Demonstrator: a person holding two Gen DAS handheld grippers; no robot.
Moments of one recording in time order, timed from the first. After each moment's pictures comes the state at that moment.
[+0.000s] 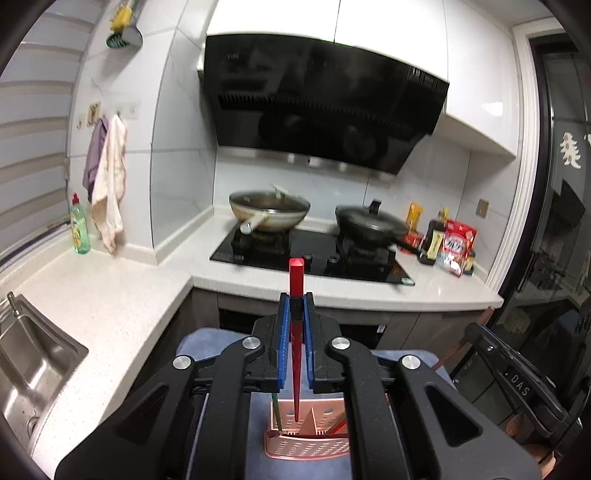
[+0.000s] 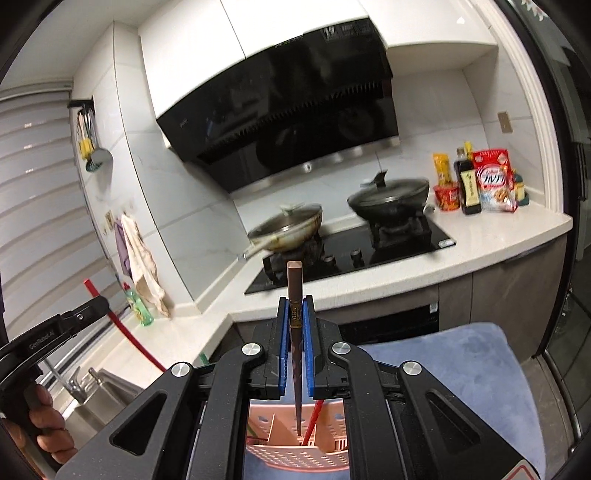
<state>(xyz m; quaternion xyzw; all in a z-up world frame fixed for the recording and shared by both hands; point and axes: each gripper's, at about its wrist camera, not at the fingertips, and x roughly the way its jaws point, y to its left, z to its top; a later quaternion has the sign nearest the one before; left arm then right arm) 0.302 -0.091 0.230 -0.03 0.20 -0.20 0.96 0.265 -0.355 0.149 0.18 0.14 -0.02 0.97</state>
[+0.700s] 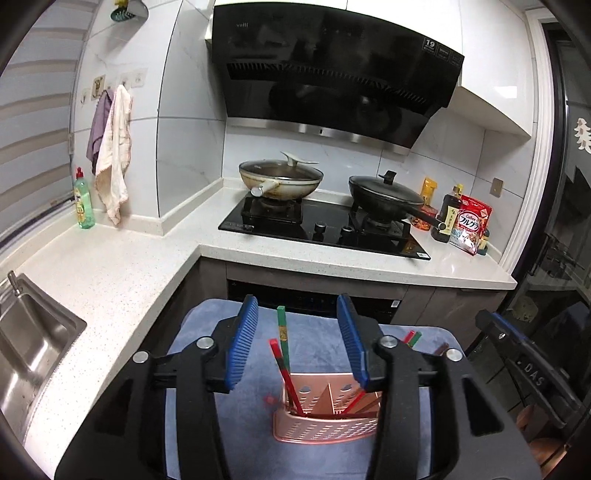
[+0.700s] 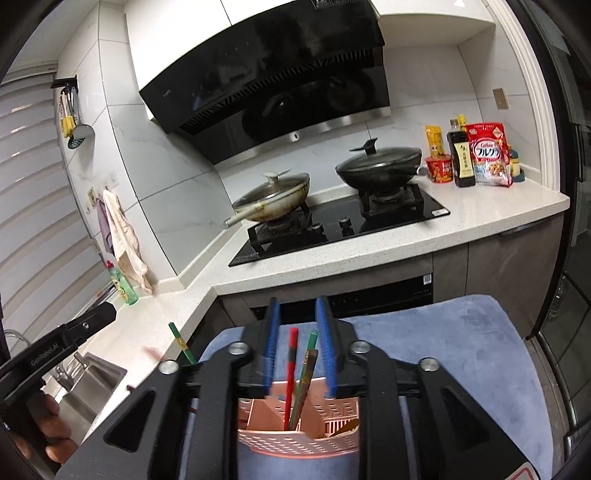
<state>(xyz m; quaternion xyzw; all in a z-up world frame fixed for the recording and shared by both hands) 0.308 -0.090 0.190 -0.02 0.24 -0.18 0.95 0.274 -0.350 0.122 0.18 0.17 -0.04 0.97</state>
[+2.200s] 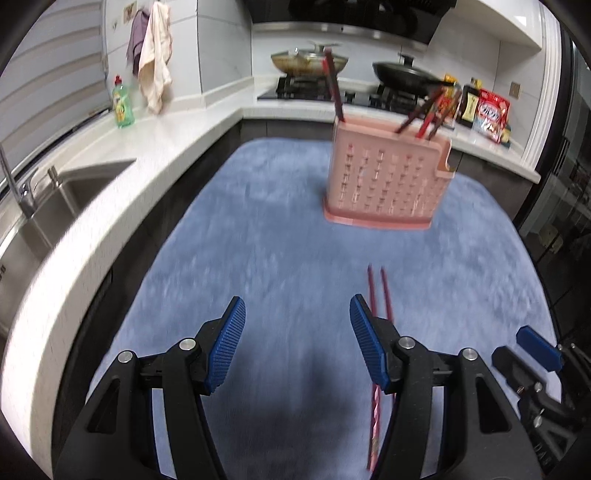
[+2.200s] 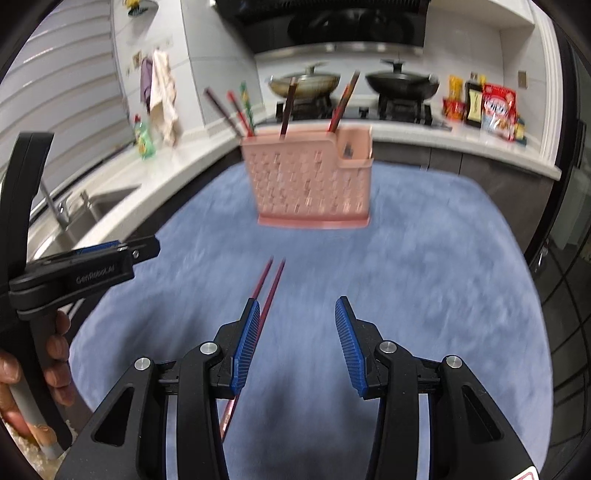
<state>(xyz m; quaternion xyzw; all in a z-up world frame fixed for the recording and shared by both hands) 0.144 -0.024 0.014 0.04 0.40 -0.13 0.91 0.084 -0.232 -0.044 0.07 0.34 0.00 0.94</state>
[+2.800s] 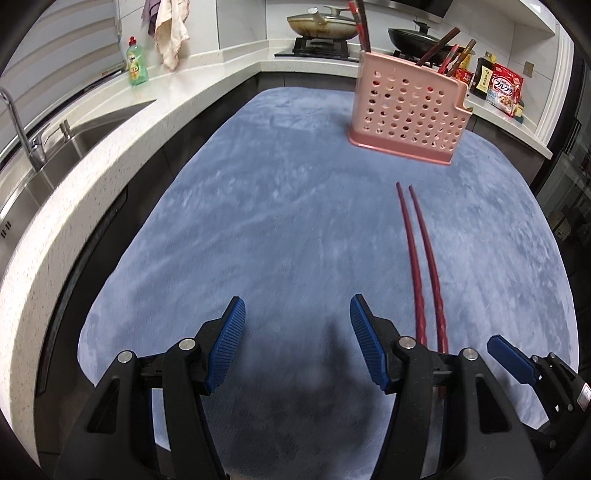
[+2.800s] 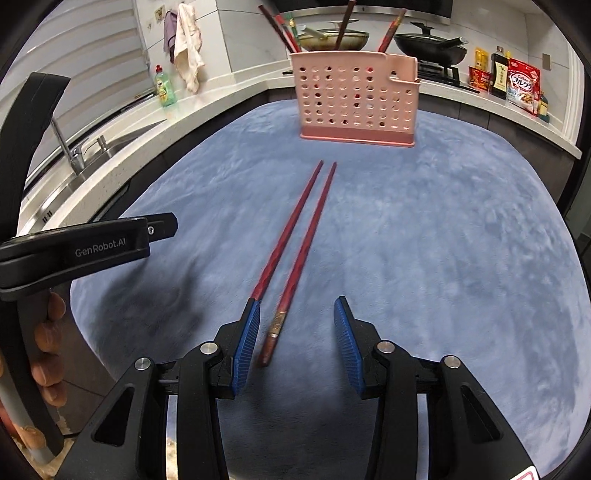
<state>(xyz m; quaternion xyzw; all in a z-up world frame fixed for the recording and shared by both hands) 0.105 0.010 -0.034 0.04 0.45 -0.10 0.89 0.060 -0.177 -0.106 0.05 0.39 0.03 0.92</state>
